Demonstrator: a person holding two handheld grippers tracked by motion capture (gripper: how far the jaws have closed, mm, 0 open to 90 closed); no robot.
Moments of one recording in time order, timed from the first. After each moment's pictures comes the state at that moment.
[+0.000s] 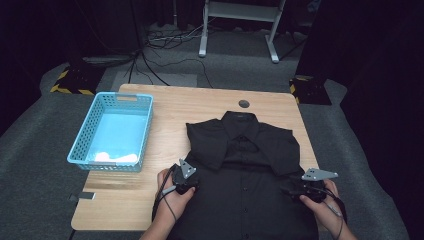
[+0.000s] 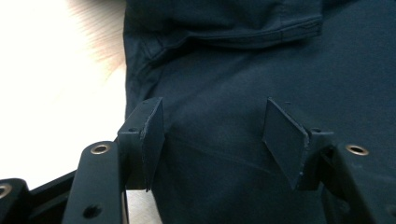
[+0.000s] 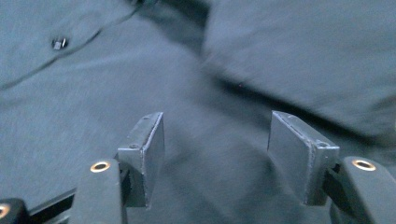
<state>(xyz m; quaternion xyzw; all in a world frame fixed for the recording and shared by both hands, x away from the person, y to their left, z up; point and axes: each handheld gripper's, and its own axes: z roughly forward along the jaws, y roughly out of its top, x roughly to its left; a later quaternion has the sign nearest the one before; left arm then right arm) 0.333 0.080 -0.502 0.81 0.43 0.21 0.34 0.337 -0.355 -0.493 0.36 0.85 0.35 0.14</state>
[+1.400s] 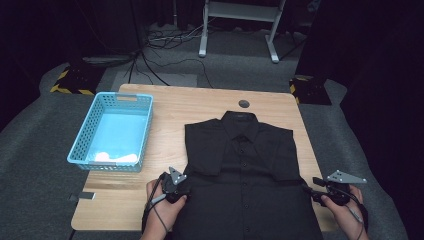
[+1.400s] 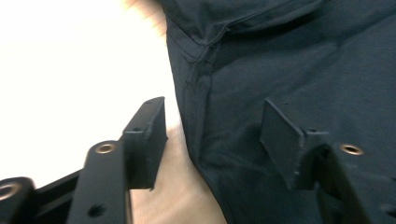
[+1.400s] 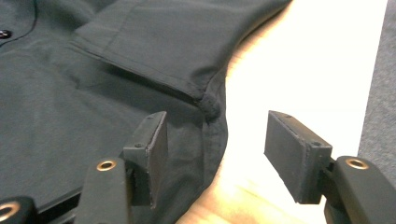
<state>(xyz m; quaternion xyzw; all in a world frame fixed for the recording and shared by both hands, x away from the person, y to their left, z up) 0.310 0.097 -0.494 0.81 0.47 0.17 0.32 0.325 -0.417 -0.484 0.46 0.80 0.35 0.18</state>
